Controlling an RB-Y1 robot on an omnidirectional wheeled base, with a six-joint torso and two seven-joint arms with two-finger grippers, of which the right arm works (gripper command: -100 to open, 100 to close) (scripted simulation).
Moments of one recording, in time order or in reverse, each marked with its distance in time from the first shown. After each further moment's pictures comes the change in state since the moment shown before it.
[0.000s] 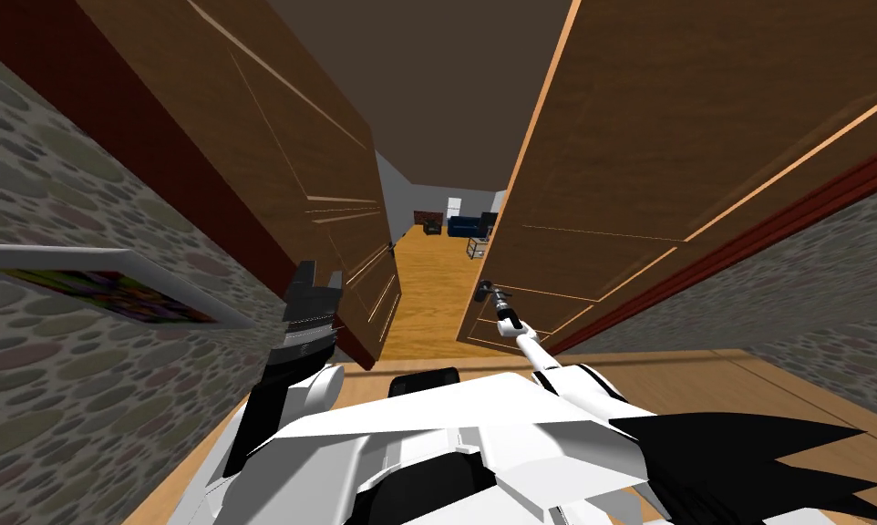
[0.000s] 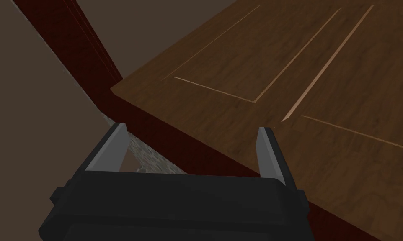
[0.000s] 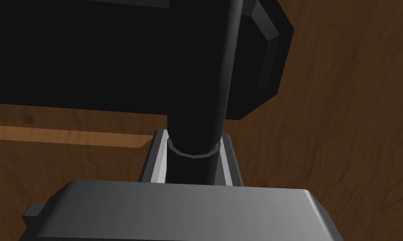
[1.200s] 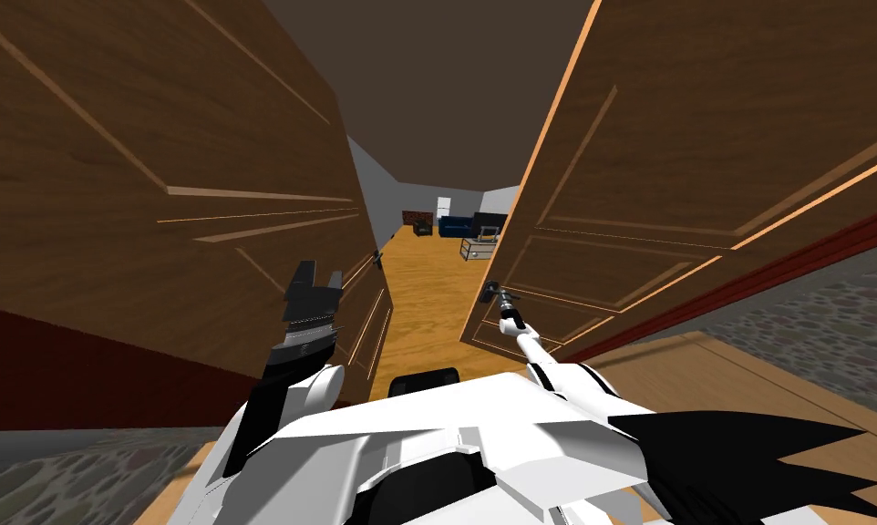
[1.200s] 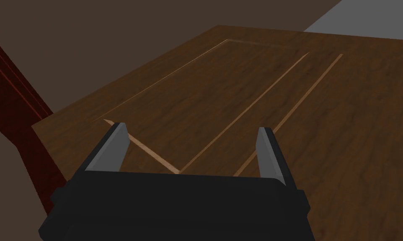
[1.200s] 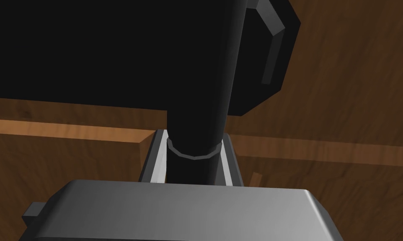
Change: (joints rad) arm -0.036 0.028 -0.140 0.085 -0.018 0.007 0.089
